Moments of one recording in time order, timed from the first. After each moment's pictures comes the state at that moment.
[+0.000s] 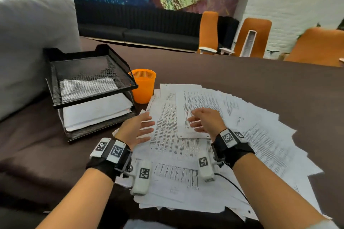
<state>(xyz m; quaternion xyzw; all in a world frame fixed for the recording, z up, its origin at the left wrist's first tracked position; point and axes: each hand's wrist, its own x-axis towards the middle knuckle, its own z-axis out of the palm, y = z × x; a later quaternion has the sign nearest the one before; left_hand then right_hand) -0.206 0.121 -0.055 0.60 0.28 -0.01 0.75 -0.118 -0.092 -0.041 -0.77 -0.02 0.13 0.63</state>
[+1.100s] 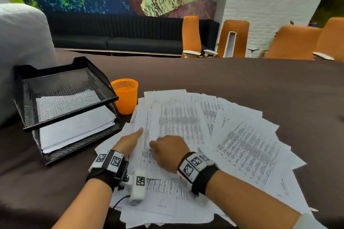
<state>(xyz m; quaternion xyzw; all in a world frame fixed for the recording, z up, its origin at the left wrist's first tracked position) -0.138 0.139 -0.136 0.72 0.30 -0.07 0.63 -0.163 -0.054 -0.070 -0.91 -0.42 -0.05 0.03</state>
